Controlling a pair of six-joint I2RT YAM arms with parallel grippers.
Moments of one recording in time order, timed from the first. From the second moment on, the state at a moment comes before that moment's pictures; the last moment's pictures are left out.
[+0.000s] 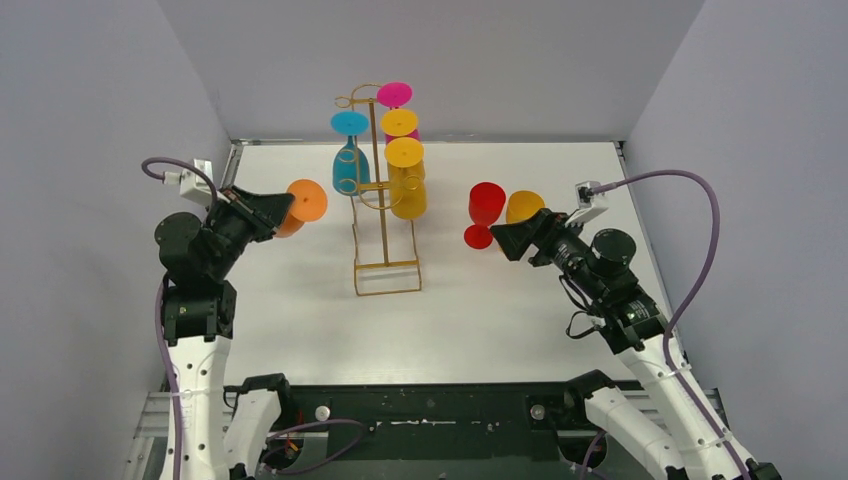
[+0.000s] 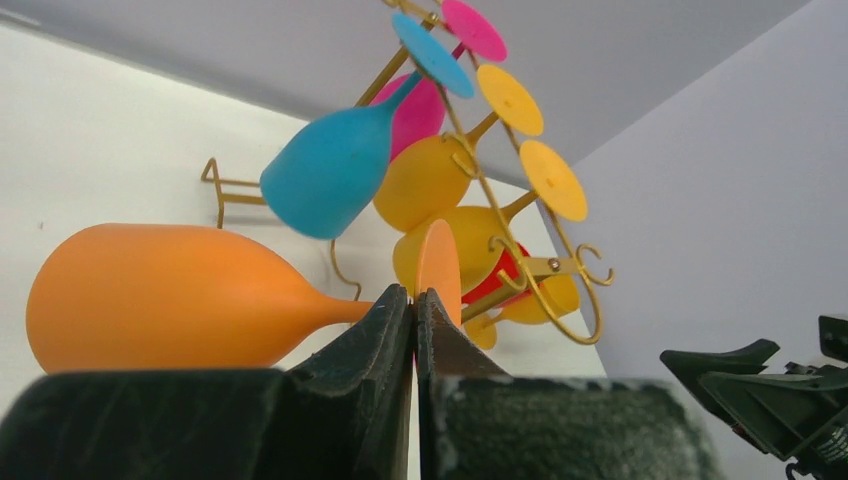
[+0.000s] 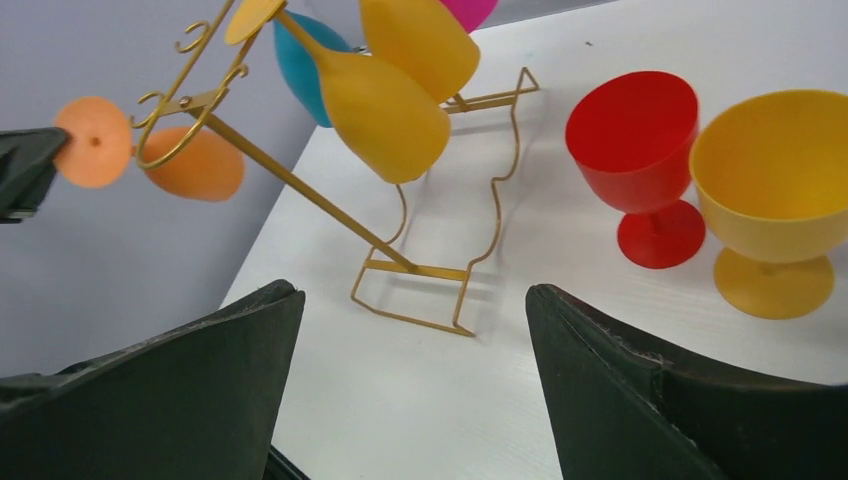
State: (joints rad) left arm 0.11 0.78 0.99 -0.20 0.44 -0.70; right arm 0.37 0.73 0.82 -0.24 -0.19 0.56
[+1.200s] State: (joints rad) left arm -0.33 0.65 0.60 0.12 0.70 -0.83; right arm 0.79 1.04 0.84 0.10 -0.44 0.55
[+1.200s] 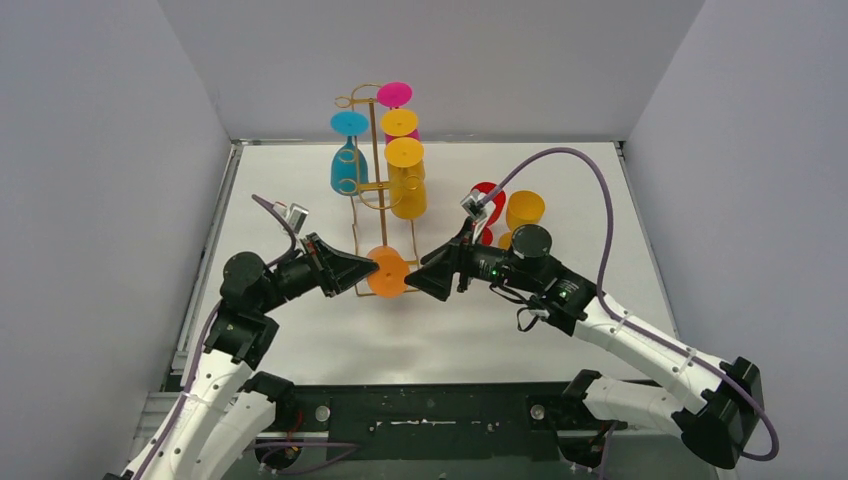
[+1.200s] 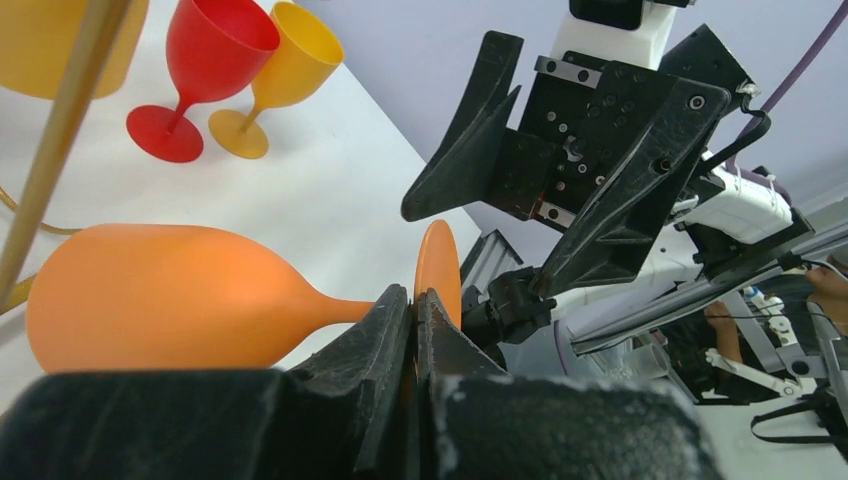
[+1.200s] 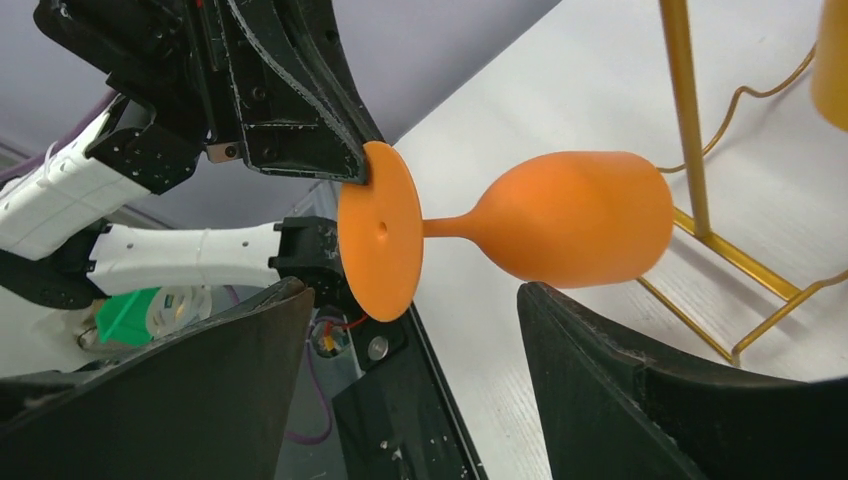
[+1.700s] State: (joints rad) left arm -0.38 0.64 0.56 0.23 0.64 -0.86; right arm 0.80 1.10 0.85 0.17 -0.54 0.59
